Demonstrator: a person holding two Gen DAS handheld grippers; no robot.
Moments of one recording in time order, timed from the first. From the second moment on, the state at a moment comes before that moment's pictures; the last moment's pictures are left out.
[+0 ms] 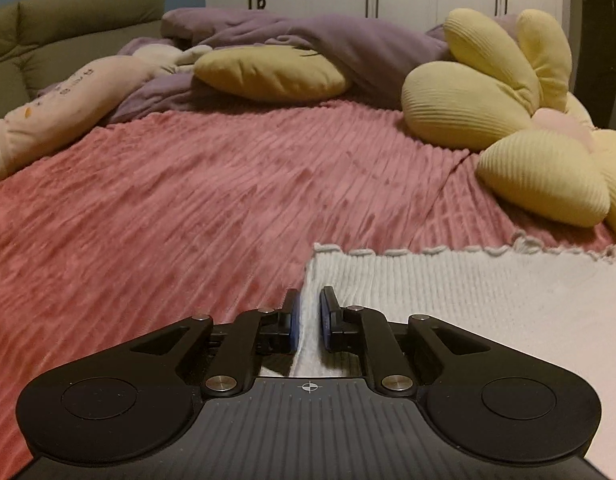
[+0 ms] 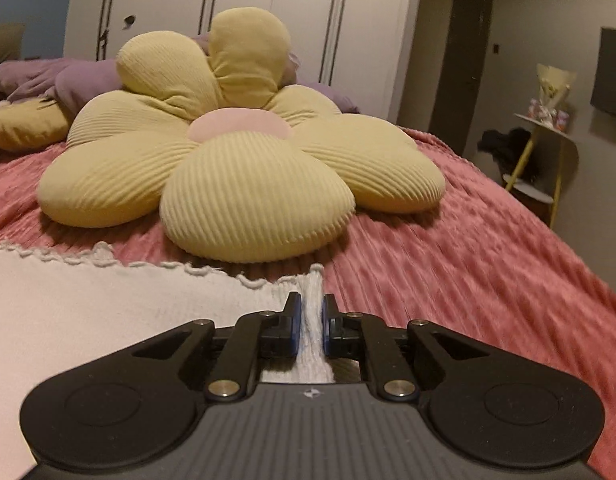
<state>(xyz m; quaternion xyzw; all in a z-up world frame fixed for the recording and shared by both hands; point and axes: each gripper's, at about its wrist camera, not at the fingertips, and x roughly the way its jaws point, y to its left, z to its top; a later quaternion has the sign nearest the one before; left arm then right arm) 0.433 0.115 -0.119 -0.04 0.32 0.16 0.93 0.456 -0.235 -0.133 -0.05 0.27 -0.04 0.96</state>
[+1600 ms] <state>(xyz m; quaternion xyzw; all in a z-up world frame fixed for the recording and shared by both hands) 0.313 0.185 -0.115 -0.36 0.41 0.00 0.84 0.236 -0.261 -0.097 0.10 0.32 0.06 0.94</state>
